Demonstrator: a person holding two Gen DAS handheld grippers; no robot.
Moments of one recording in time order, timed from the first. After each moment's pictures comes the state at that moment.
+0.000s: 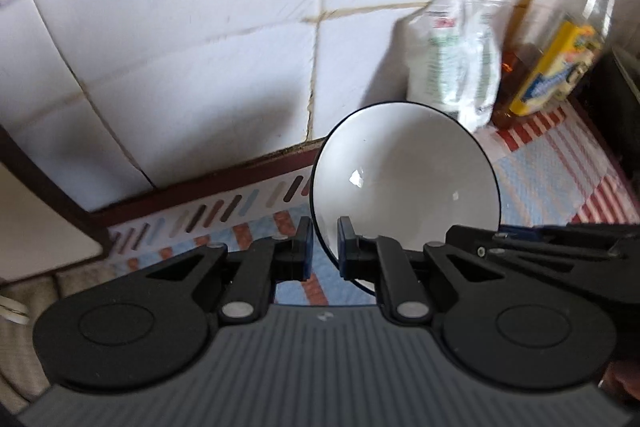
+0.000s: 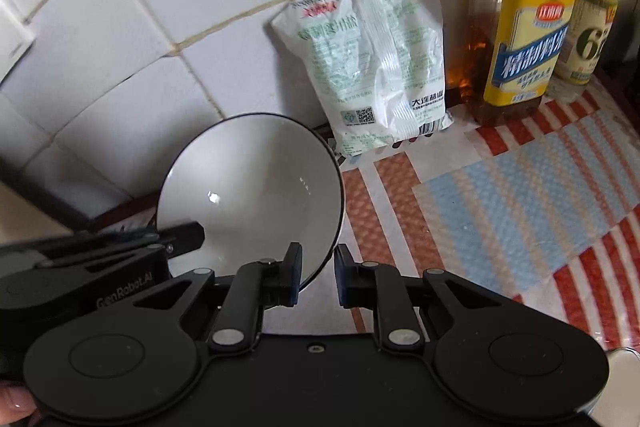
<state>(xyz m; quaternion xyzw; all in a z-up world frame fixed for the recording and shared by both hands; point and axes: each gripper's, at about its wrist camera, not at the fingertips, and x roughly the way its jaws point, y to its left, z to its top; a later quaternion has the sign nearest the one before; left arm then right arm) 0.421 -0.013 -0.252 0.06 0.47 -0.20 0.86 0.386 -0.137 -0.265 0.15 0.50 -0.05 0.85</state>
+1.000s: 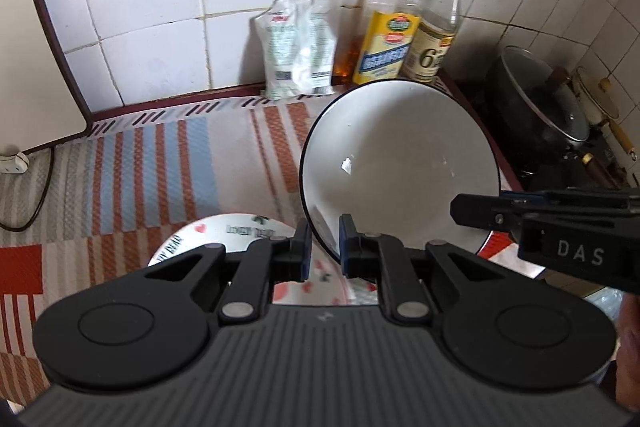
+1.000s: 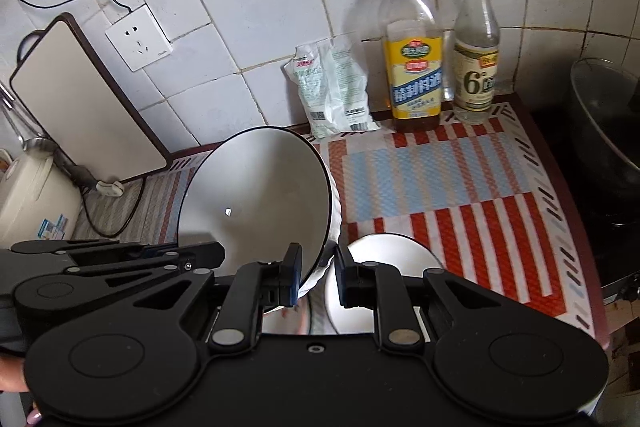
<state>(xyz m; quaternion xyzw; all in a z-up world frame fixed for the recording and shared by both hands) 0.208 -0.092 -0.154 -0.01 0.47 -0.18 0.87 0.192 -0.239 -0.149 0.11 0.47 0.06 0.88</state>
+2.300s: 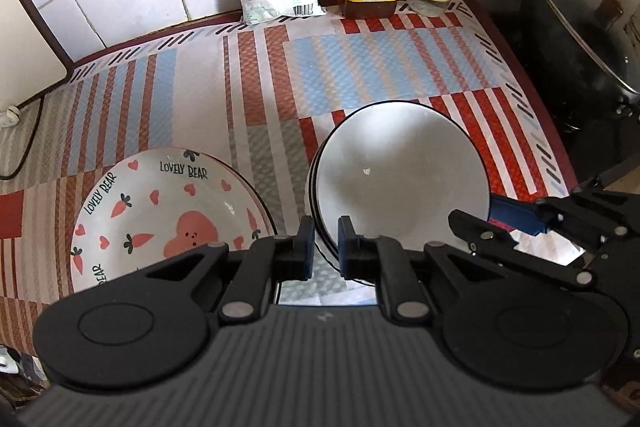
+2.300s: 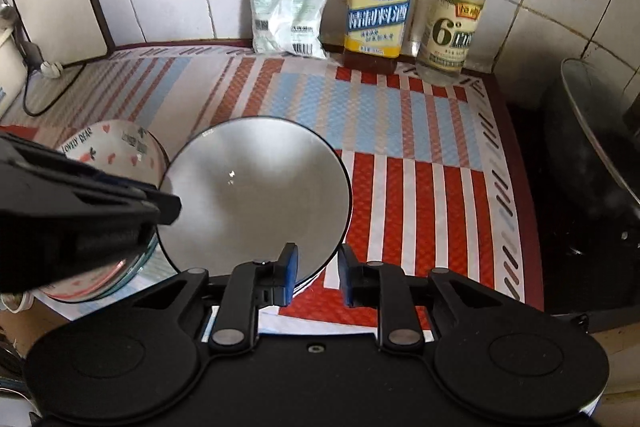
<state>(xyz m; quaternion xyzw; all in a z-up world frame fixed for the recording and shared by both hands) 0.212 -0.193 -0.214 0.04 0.54 -0.10 0.83 0.184 -0.291 -0.237 -0.05 0.50 0.06 0.86</state>
